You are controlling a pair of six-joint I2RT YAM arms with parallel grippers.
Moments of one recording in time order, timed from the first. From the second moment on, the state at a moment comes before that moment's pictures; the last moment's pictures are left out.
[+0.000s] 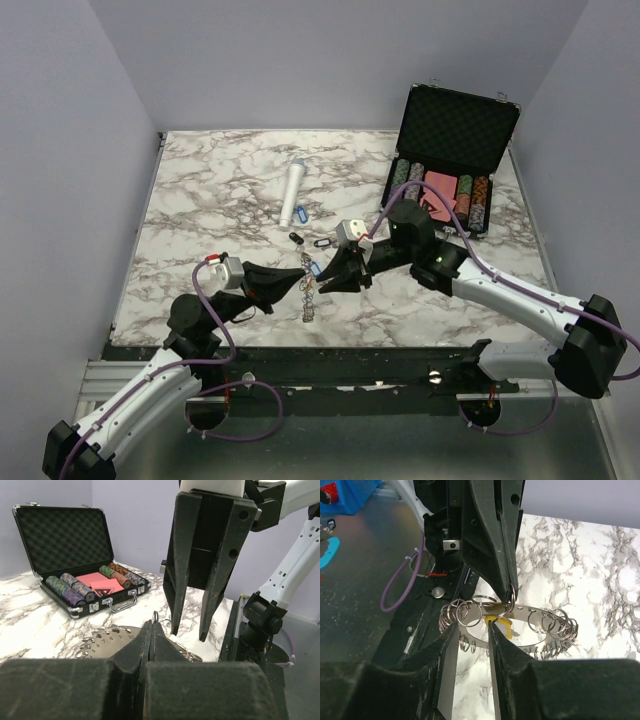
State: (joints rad) left arm -0.62 0.41 0.15 0.65 0.46 -0.35; right arm 0.83 1.24 0.91 0.06 -0.97 -0.26
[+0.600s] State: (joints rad) left arm -0.62 0.41 0.15 0.69 0.54 -0.31; right arm 0.80 1.28 0.93 0.24 -0.97 0.06
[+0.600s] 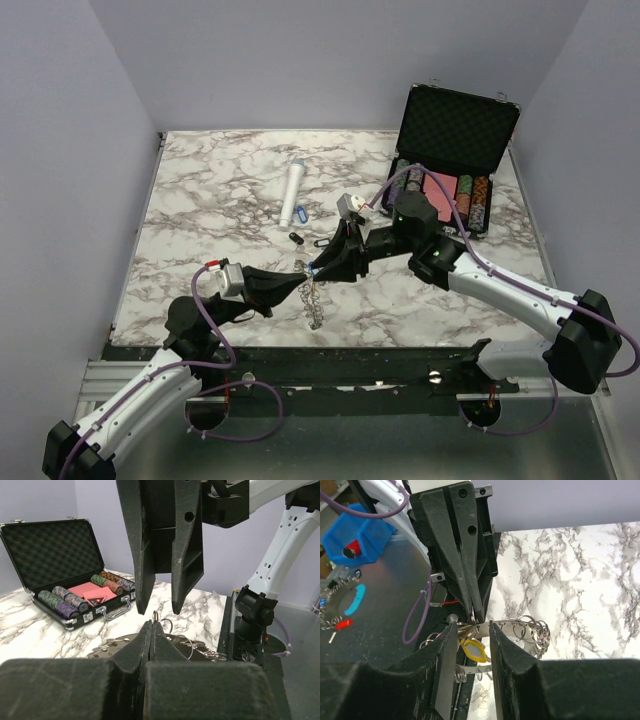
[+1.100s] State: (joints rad) left arm -0.62 0.42 0.15 0.70 0.53 -0.31; right arm 0.80 1.31 0.93 0.29 -0.97 0.13
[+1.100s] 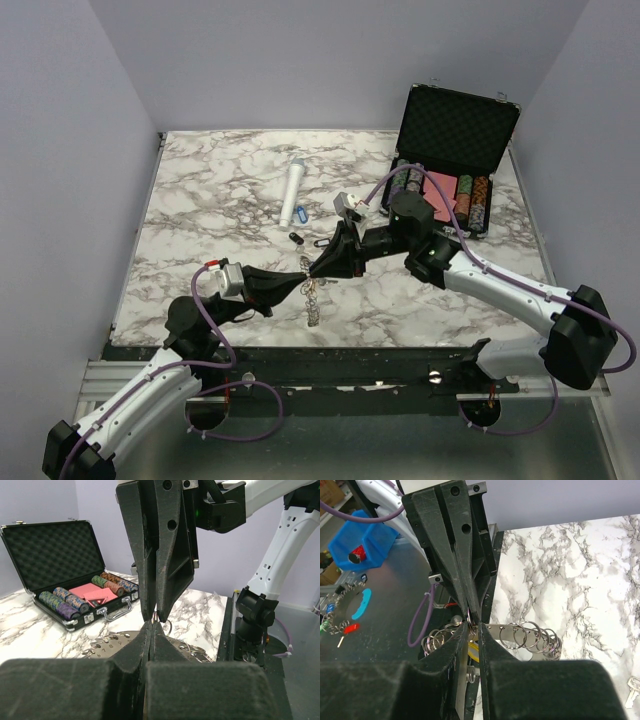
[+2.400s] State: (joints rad) left arm -0.62 0.41 0.45 0.19 0.57 -0.12; right arm 0.78 1.34 1.15 -0.47 -0.95 -0.56
